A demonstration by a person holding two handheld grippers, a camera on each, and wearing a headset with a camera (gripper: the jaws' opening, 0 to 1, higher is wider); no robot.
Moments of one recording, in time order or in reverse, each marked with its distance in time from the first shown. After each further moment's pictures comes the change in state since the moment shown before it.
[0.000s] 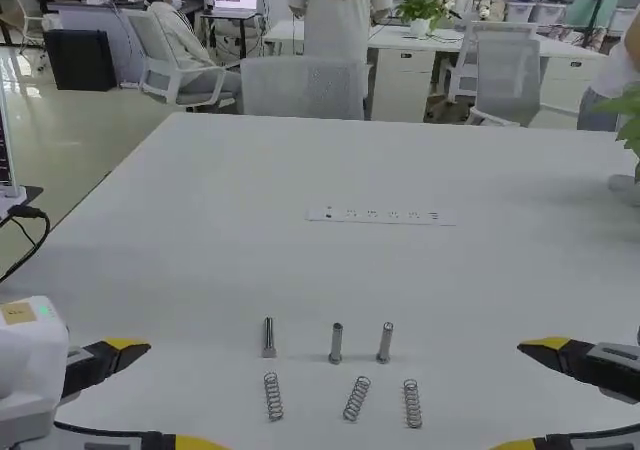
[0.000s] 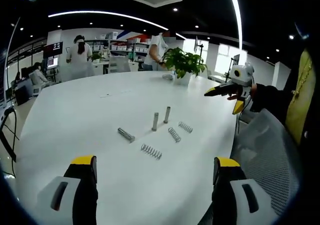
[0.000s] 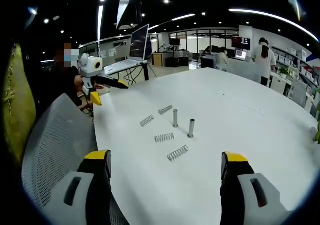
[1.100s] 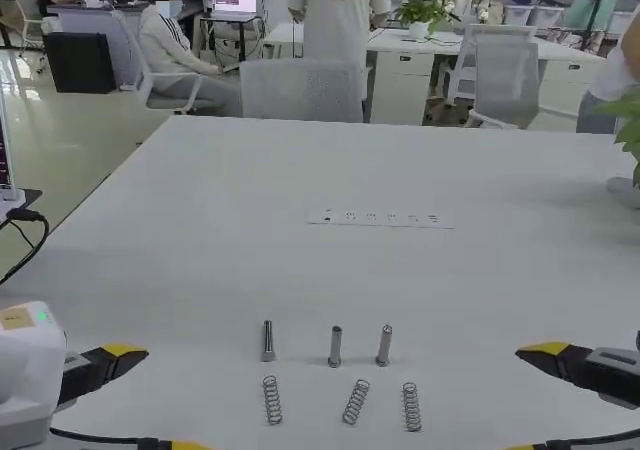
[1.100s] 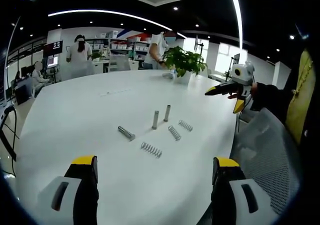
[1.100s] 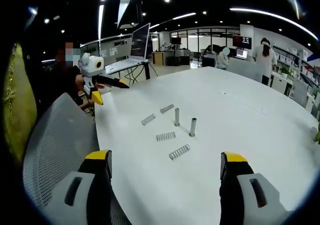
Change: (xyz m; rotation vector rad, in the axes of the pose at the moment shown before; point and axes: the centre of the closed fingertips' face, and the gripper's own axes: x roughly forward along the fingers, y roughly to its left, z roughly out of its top) left arm -0.001 0.000 -0.003 -0.002 0.012 0.000; right arm 0.000 0.002 -0.002 0.001 0.012 0.008
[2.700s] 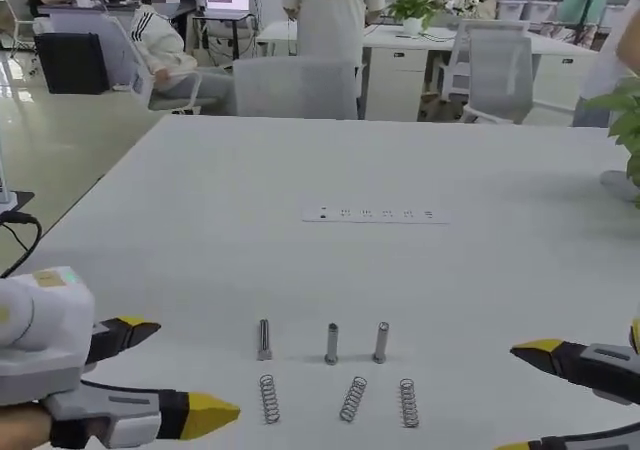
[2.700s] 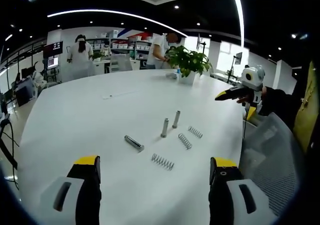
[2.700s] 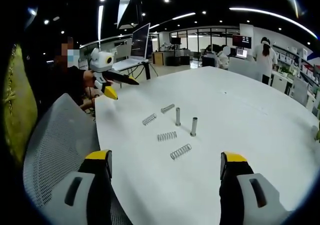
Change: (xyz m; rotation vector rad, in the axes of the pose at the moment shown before) left arm 0.028 0.026 0.023 0.010 0.010 0.013; right arm 0.001 0.001 -0.002 0.008 -0.002 0.003
